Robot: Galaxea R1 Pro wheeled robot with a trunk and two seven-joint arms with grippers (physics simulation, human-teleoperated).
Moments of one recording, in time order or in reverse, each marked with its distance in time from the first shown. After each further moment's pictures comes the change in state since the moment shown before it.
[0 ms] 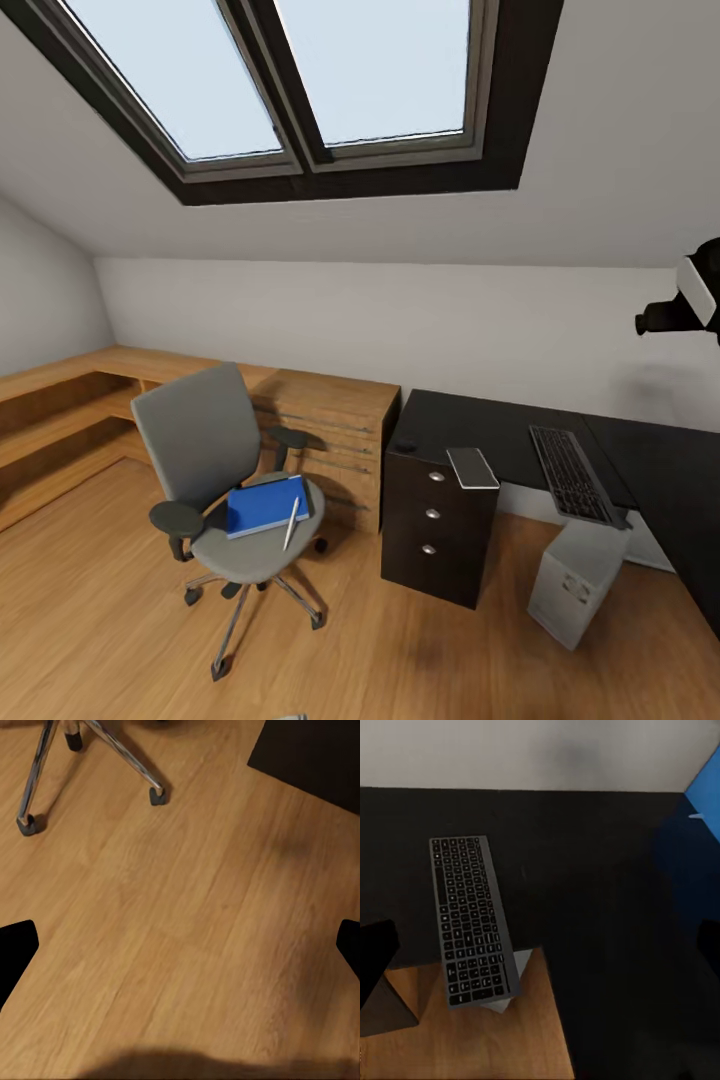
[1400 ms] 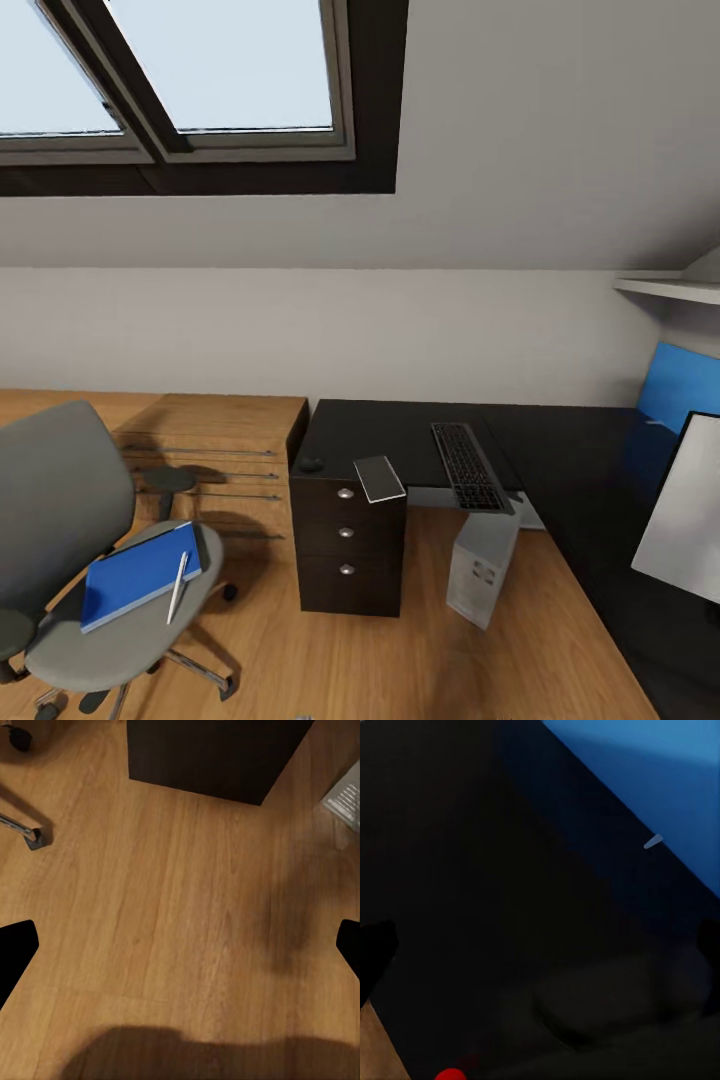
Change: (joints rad) left arm 0.000 -0.018 -0.002 0.009 0.002 0.001 -0.001; right arm 0.000 -0.210 0.006 0.132 0.001 -0.014 0.097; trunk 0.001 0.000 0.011
